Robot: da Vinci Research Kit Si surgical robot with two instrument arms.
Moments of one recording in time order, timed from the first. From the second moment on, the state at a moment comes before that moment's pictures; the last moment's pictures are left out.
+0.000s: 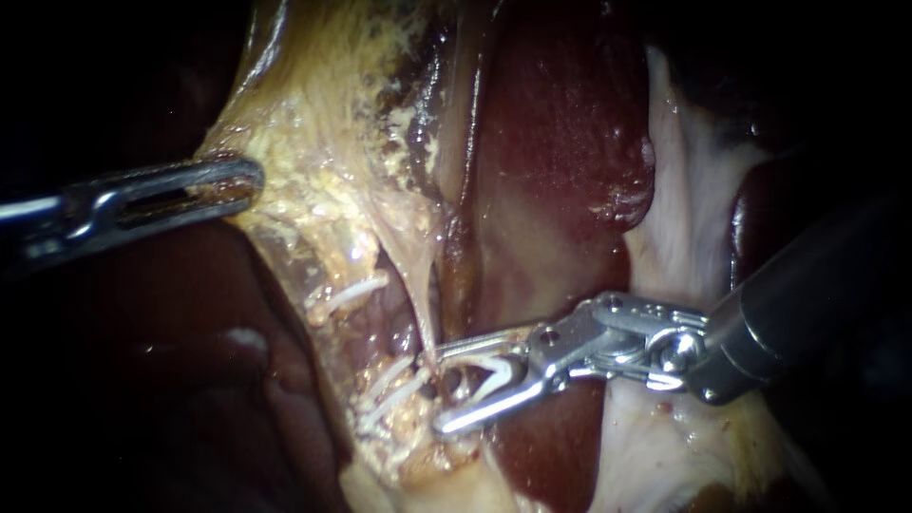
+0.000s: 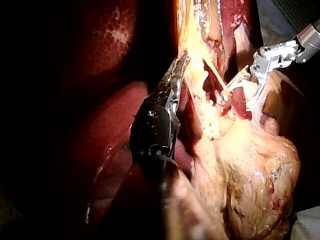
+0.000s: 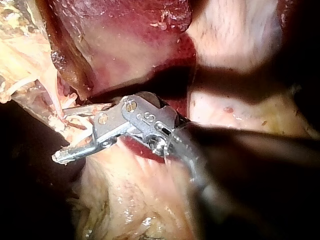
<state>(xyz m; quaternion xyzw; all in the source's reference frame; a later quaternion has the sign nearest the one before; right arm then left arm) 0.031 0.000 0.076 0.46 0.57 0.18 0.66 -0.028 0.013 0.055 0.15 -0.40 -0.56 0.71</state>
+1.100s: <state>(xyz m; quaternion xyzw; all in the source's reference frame) 0.033 -0.003 0.079 0.50 0.54 0.19 0.65 -0.029 0.013 0.055 0.15 -0.40 -0.57 0.71</state>
